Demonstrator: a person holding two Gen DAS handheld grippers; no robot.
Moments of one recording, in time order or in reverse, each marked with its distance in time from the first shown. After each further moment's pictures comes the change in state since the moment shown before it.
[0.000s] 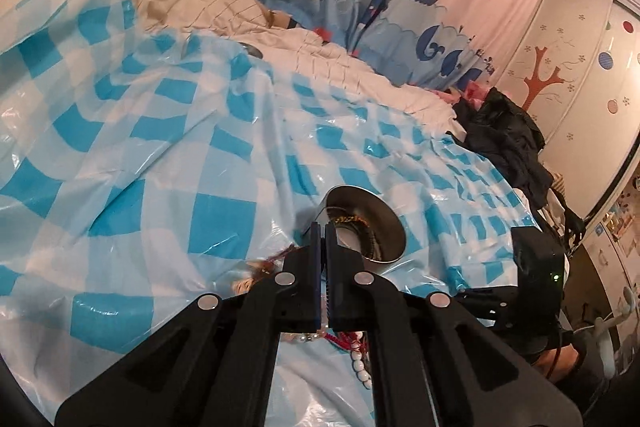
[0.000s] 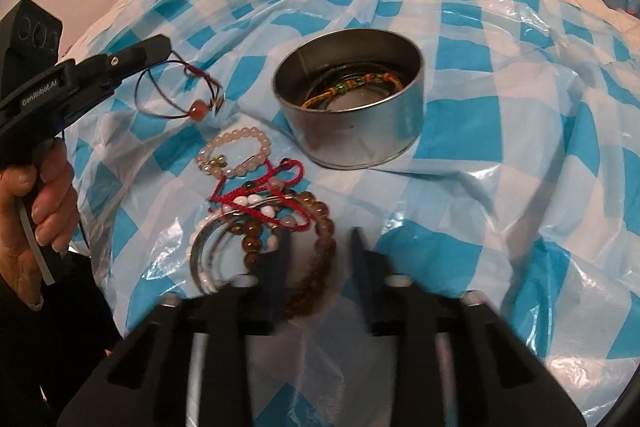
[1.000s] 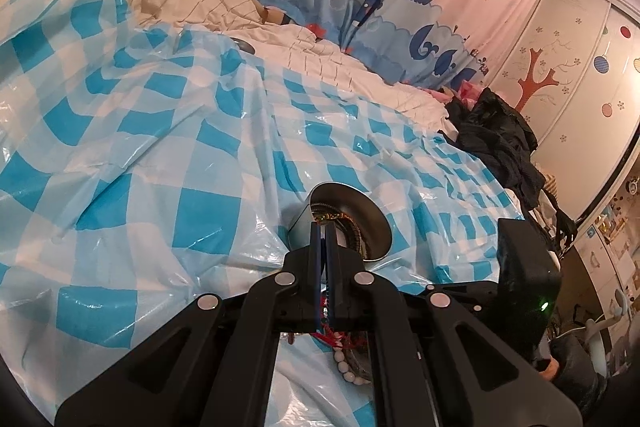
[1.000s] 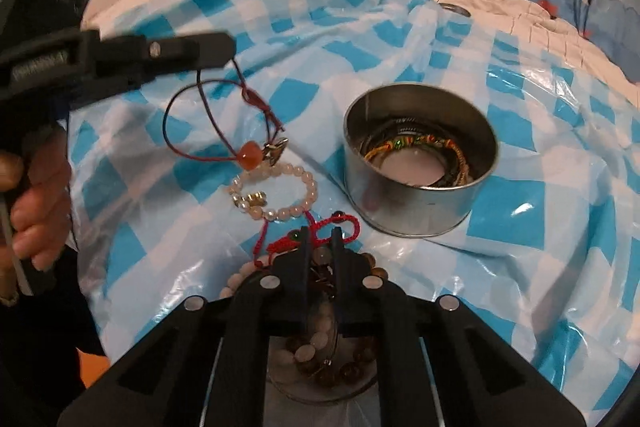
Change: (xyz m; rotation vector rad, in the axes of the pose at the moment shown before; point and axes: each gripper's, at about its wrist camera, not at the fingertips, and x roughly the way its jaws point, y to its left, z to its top) left arm 0.001 -0.006 -0.006 -0.011 0.005 -0.029; right arm 0.007 0.037 0.018 -0.150 -0.113 -0.022
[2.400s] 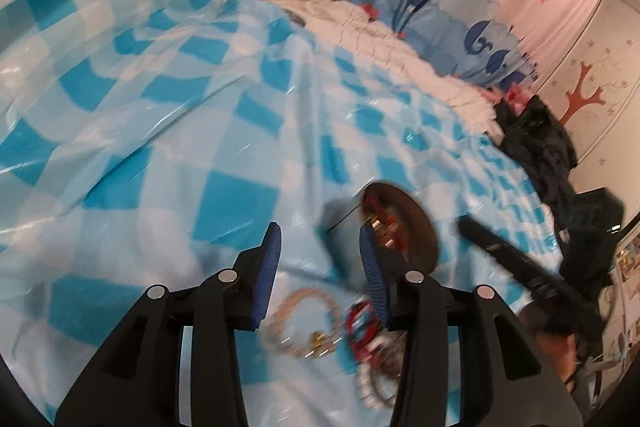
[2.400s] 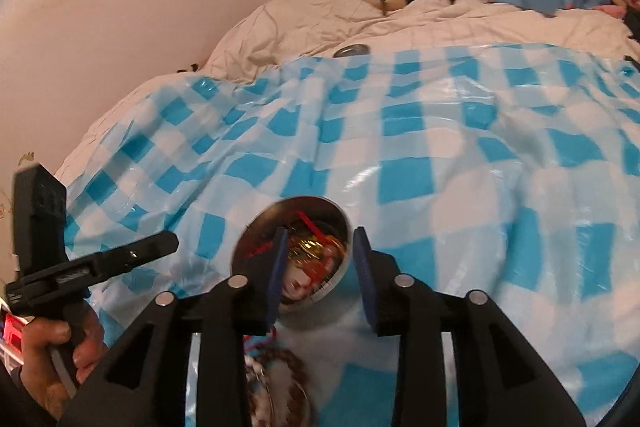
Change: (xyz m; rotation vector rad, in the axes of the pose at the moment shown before) left arm 0.033 0.020 0.011 -0.132 0.101 0.153; right arm -0.046 -0.079 0.028 0.370 -0.224 -0.075
